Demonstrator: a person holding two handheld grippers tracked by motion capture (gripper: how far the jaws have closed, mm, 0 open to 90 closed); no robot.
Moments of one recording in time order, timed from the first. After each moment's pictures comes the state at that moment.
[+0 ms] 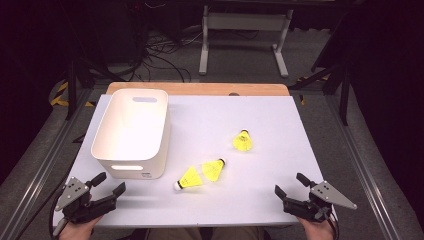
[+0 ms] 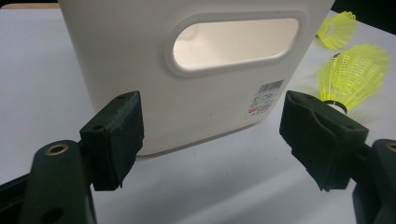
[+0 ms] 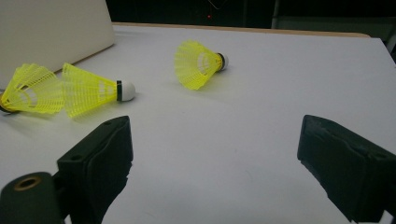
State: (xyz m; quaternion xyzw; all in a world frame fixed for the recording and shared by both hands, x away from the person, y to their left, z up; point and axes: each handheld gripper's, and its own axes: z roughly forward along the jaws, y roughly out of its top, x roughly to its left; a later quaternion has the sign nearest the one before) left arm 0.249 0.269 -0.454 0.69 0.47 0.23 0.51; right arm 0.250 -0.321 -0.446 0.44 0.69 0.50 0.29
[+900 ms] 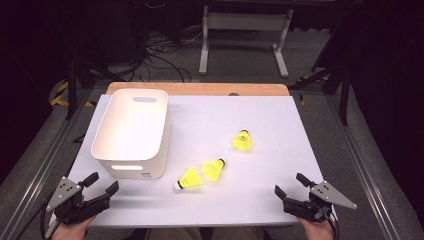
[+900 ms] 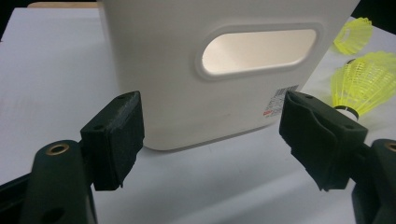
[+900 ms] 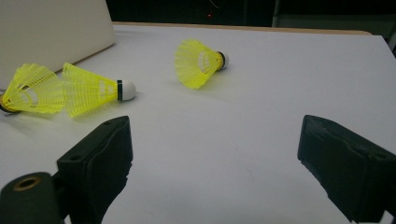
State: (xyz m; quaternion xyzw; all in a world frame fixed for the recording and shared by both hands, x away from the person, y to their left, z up) left arm 0.245 0.284 -0.446 0.67 0.49 0.24 0.49; right arm 0.250 -0.321 -0.446 0.45 0.68 0.50 0.28
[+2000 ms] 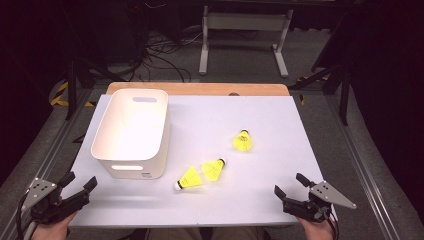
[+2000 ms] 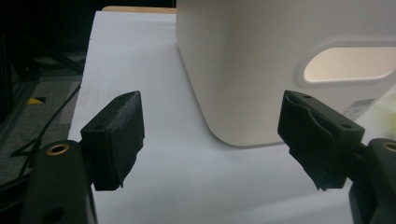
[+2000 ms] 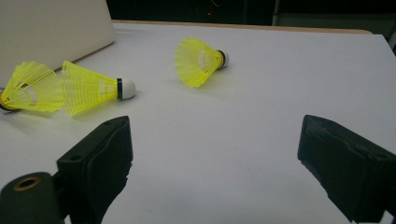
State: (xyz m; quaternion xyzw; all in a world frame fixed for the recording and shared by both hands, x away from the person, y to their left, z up) left arm 0.244 0.324 -0.443 0.64 0.54 0.28 0.47; right arm 0.250 -0.321 -0.446 0.45 0.69 0.50 0.28
